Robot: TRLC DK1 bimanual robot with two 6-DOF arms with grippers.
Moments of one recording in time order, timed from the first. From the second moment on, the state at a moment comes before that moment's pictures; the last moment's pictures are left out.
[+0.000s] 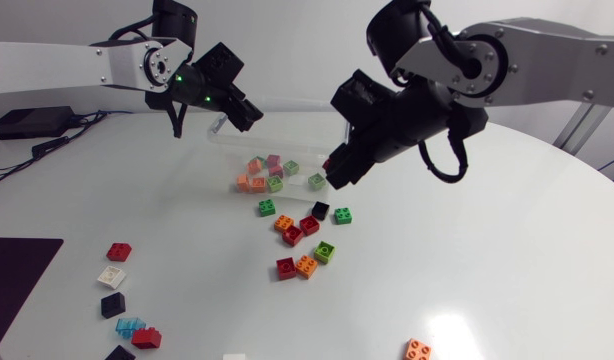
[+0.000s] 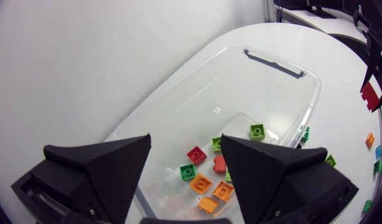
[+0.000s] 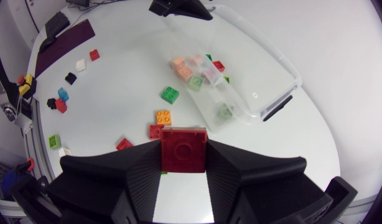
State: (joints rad) left arm -0.23 2.00 1.65 -0.28 0.29 0.61; right arm 0.55 1.62 1.35 -0.65 -0.13 -0.32
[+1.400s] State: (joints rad) left arm -0.42 1.52 0.87 -0.21 0.30 0.71; right arm 0.43 2.09 1.91 -0.34 -0.21 -0.26
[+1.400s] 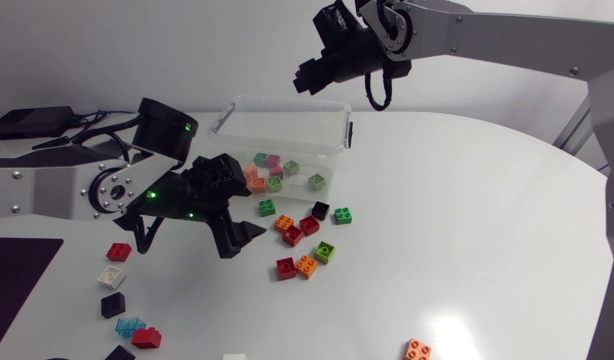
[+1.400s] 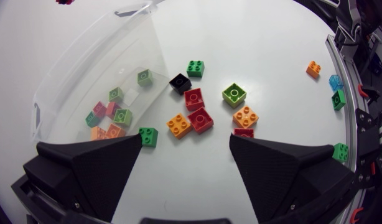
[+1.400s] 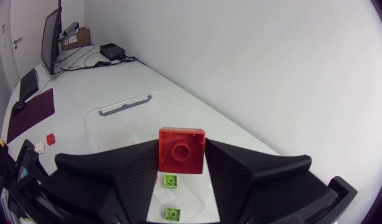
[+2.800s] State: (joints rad) left arm -0.63 1.87 0.91 -0.21 0.22 0.70; right arm 0.35 1.60 0.97 -0.31 -0.18 -0.27
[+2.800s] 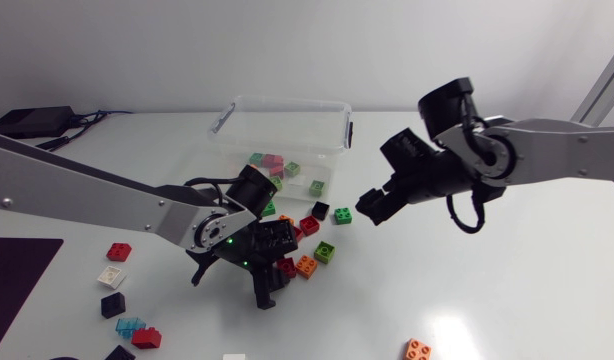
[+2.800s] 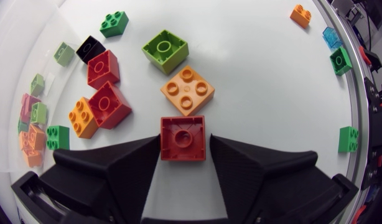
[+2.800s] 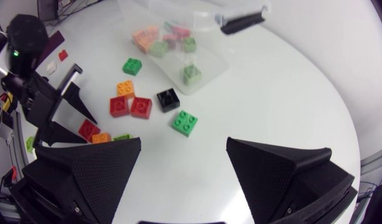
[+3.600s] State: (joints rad) left arm -0.56 1.58 0.92 -0.35 0.22 0.70; right arm 0.43 2.03 1.22 -0.28 -0.02 -0.10
